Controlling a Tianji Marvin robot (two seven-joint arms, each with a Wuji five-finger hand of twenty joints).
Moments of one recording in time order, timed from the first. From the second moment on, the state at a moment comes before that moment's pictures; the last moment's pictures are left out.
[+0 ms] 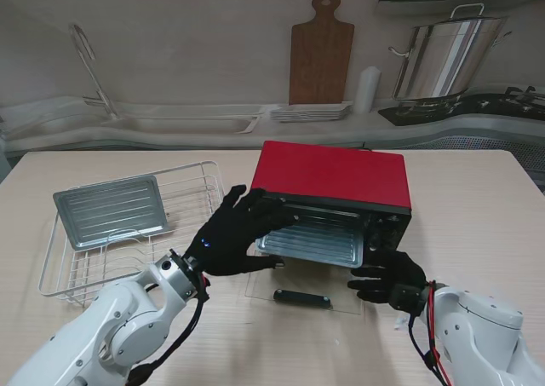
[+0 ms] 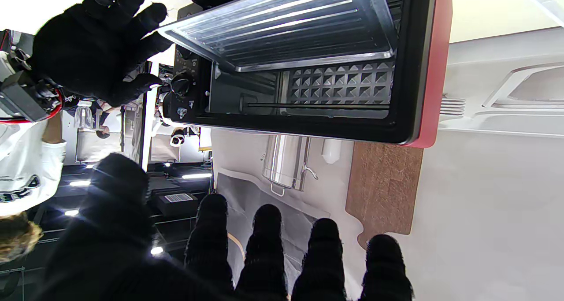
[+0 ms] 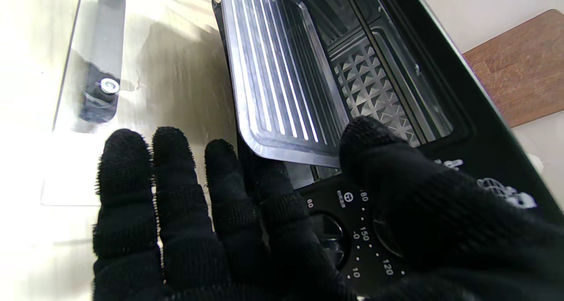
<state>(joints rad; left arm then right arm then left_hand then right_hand) 1.59 -1.06 -1.11 -1.87 1.05 -0.28 0.11 -1.85 -1.26 1.63 -1.85 0.73 0.68 -0.09 0.66 -0.12 0.10 0.01 0.25 0.01 0.29 0.35 0.30 0.10 0.12 0.36 0.14 0.20 0.13 0.42 -0.04 0.28 0.17 0.55 0.48 -0.62 1.08 -0.09 0.72 0.27 0.42 0.23 0.76 0.35 0.54 0.31 0.81 0.35 0.37 0.25 0.55 0.40 1.22 0.34</state>
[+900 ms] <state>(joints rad) 1.61 -1.06 -1.11 -1.88 1.06 -0.28 0.12 -2.14 -1.17 1.71 -1.98 0.53 0.37 0.22 0.66 -0.12 0.10 0.01 0.25 0.01 0.29 0.35 0.30 0.10 0.12 0.36 0.14 0.20 0.13 0.42 -0.04 0.28 0.17 0.54 0.42 -0.59 1.08 -0.09 0.73 0.28 0.35 0.26 0.72 0.36 0.54 0.30 0.73 0.34 0.40 0.26 0.46 0.41 1.21 0.33</state>
